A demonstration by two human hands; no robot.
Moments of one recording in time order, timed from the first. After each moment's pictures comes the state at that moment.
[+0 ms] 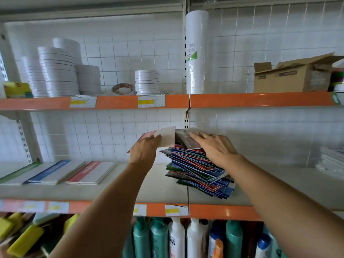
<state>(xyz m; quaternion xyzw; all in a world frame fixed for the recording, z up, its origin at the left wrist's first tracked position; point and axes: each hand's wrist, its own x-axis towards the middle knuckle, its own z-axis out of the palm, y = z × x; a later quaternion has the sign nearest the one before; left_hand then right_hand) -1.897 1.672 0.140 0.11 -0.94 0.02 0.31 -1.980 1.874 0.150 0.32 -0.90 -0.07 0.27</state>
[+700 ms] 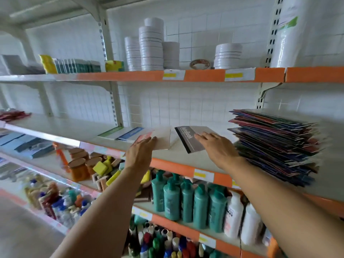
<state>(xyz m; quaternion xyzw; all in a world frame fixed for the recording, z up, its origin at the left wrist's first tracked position) -1.707 1.533 0.074 0.30 -0.92 -0.01 0.26 -1.857 1.711 0.099 0.47 -0.86 -0.04 0.19</state>
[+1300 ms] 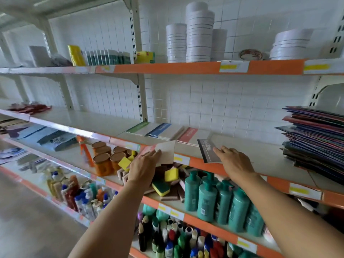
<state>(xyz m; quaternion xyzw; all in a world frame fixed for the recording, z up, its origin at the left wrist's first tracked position) -1.625 1.386 0.022 0.30 -0.93 0.01 0.21 -1.807 1.585 0.043 0.38 -0.92 -0.01 0.11</state>
